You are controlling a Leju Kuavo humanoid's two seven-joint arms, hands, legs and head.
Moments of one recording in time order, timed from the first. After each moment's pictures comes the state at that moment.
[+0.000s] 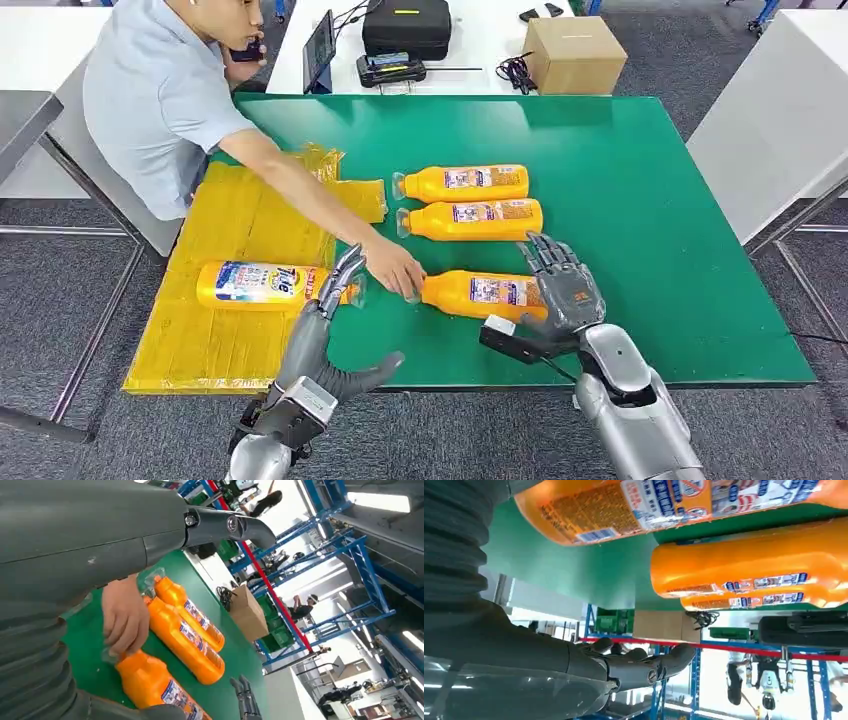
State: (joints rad) left arm 0.03 -0.32 -0.28 -1.54 -0.59 0.14 -0.52; right arm -0.22 -0.16 0.28 -1.25 1.18 -0.19 -0.26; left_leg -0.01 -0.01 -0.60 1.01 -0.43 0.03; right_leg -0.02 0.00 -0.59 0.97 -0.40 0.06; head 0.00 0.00
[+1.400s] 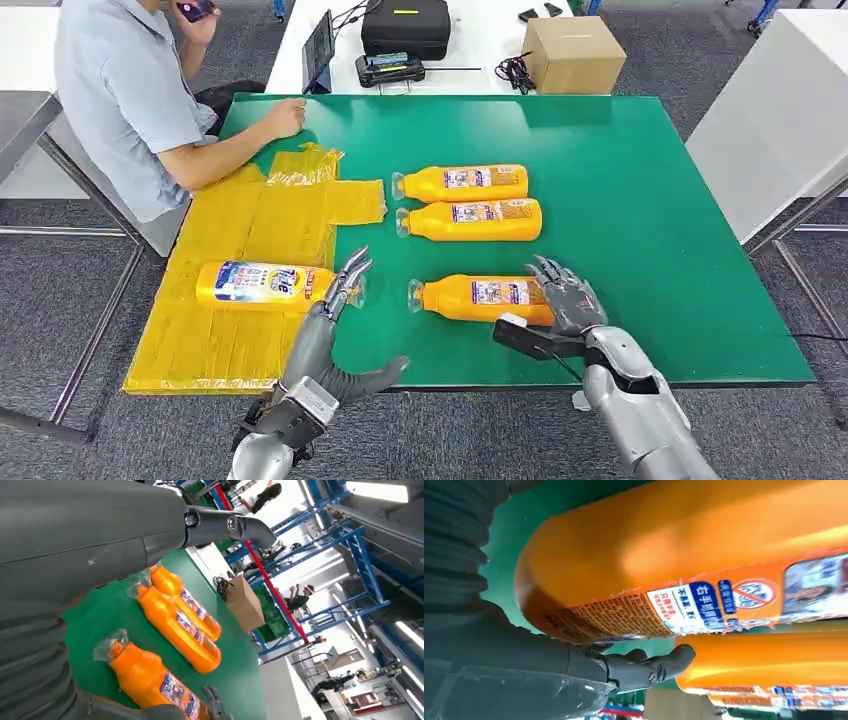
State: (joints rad) left arm 0.02 -0.32 -0.28 -1.52 -0.57 0.11 -0.53; right arm -0.33 -0.18 0.28 -0.95 1.03 -0.09 -0.29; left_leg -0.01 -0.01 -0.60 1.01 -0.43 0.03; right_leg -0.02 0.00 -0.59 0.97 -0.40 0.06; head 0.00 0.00
